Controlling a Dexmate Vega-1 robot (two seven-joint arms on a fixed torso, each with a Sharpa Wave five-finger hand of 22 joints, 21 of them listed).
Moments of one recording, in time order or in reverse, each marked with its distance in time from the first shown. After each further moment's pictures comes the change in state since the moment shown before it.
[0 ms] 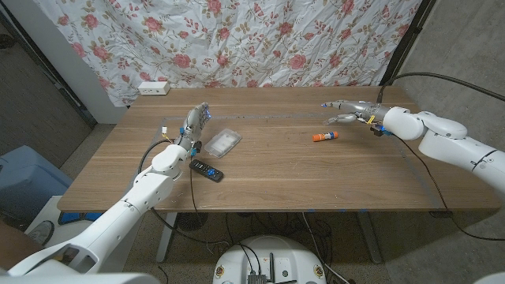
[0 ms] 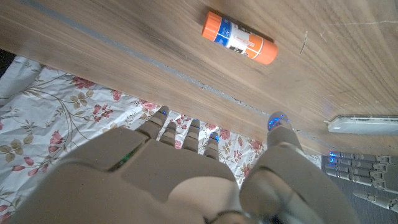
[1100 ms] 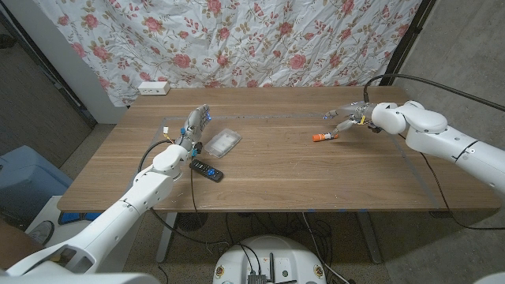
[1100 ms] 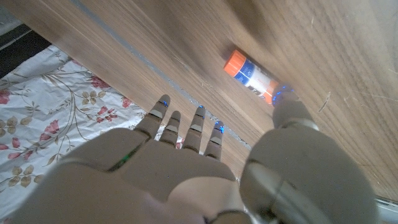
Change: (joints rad) left arm 0.011 0.016 0.004 -0.044 0.007 0.063 0.037; left_hand 0.000 0.000 0.007 0.007 0.000 0.005 0.006 0.000 0.000 0.005 0.005 0.000 0.000 0.005 0.005 0.000 0.000 0.000 0.000 0.000 0.000; right arm 0.112 0.052 -0.118 -0.008 -0.287 -0.102 0.177; right_hand 0.317 -0.152 0.070 0.010 -0.006 0.172 0.000 0.048 0.005 0.197 -0.008 0.030 0.010 0.158 -0.037 0.046 -0.014 0.140 0.028 0.011 0.000
